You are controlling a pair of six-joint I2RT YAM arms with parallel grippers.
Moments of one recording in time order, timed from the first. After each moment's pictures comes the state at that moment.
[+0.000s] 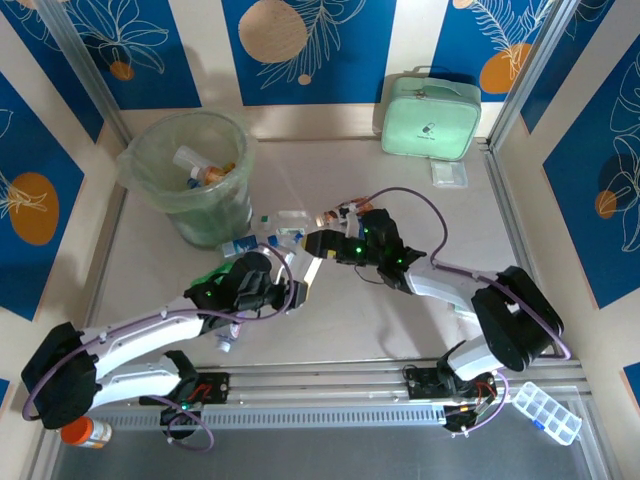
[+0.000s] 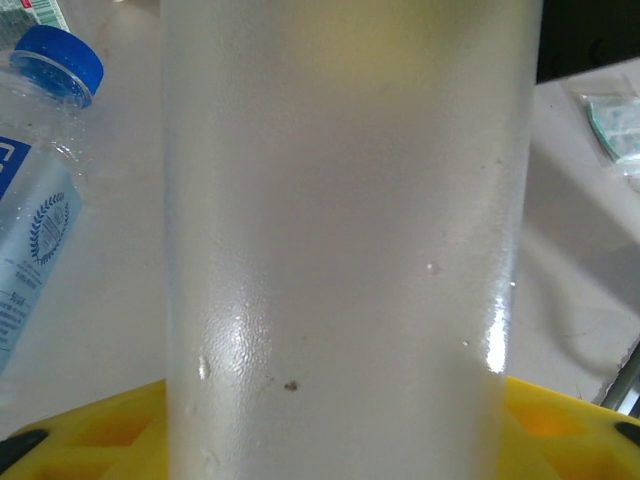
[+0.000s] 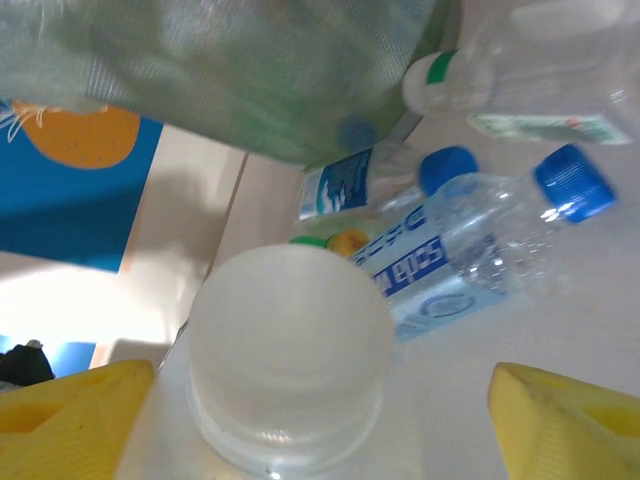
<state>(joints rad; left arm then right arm) -0.86 1.09 0.56 -0.13 0.06 -0.44 0.64 1.47 0.71 0.35 -0.50 0.84</state>
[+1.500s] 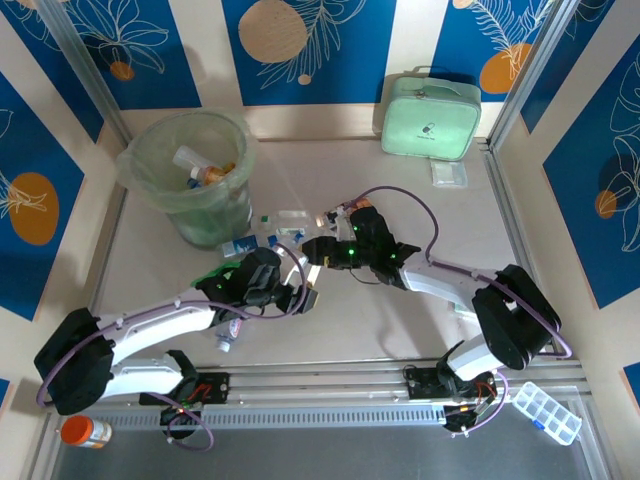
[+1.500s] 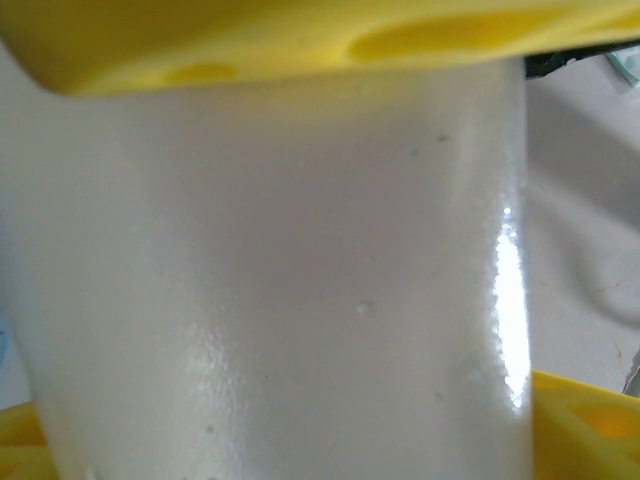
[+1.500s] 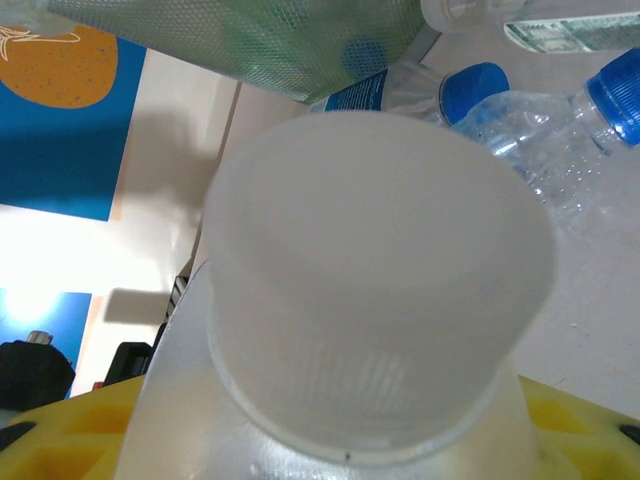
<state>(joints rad) -0.86 1.19 0.62 -0.13 0.11 -0.28 0.68 1.47 0.79 0.16 -0.53 0.80</state>
